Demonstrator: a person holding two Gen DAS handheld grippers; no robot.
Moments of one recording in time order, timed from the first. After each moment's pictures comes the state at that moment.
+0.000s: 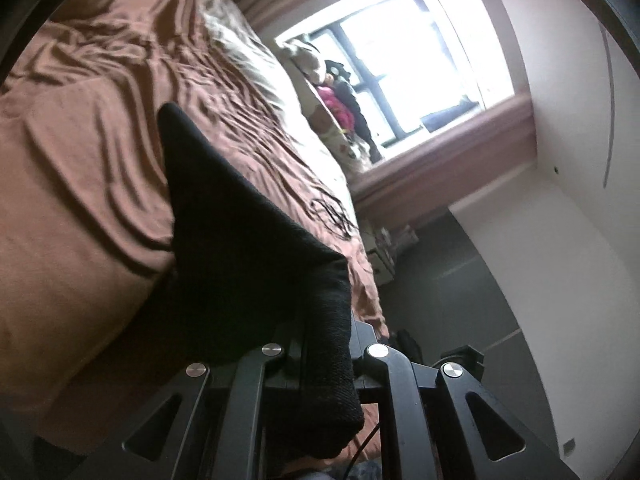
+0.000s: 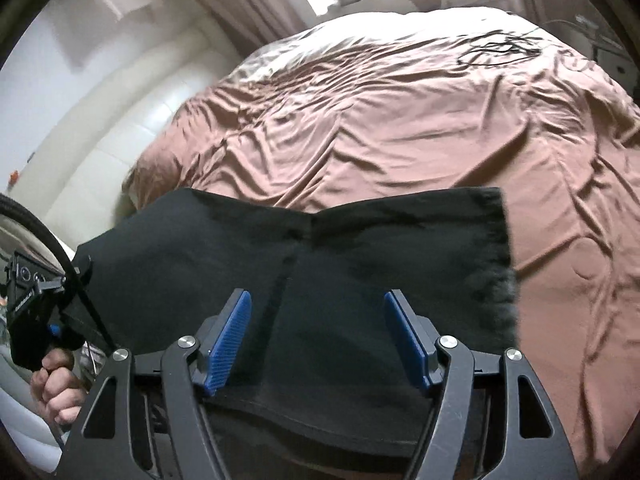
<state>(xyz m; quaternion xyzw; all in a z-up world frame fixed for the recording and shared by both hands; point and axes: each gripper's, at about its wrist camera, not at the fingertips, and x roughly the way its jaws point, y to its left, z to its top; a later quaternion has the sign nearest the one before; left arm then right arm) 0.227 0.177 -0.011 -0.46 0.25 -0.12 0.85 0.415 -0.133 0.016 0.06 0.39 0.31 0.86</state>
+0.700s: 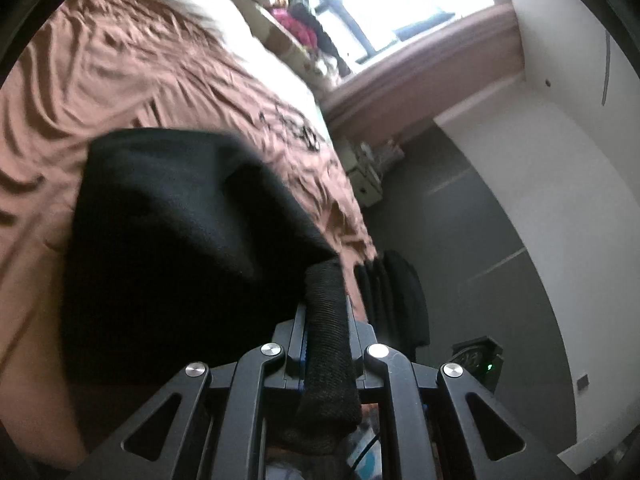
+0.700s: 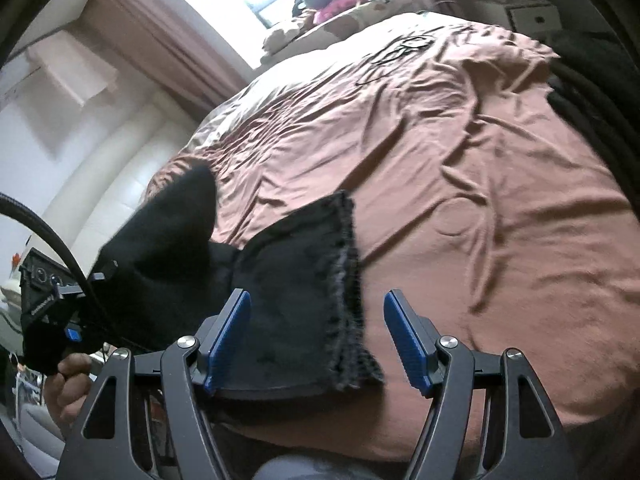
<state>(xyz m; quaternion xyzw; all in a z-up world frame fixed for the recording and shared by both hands) 0.312 0.019 -0.027 -0.38 0.35 -0.21 0.83 0.363 -0.296 0.003 0.18 0.36 0.25 0.88</state>
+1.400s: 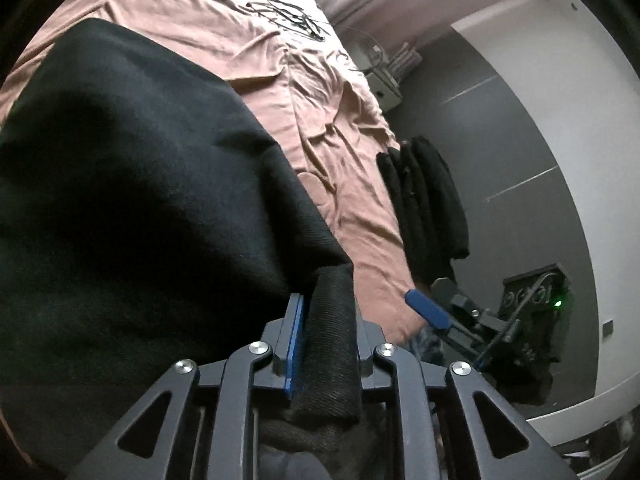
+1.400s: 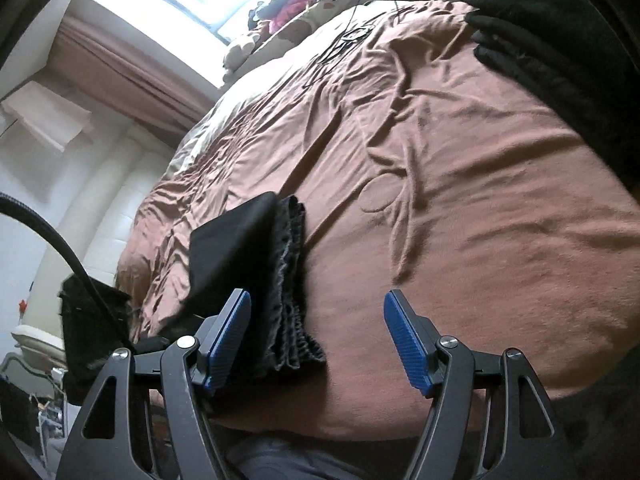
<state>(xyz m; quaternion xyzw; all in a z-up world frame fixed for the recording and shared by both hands) 0.328 -0.083 -0.097 -0.30 0.48 -0.24 0.78 0.354 -0.358 -0.022 0.25 0.38 0.22 0.86</state>
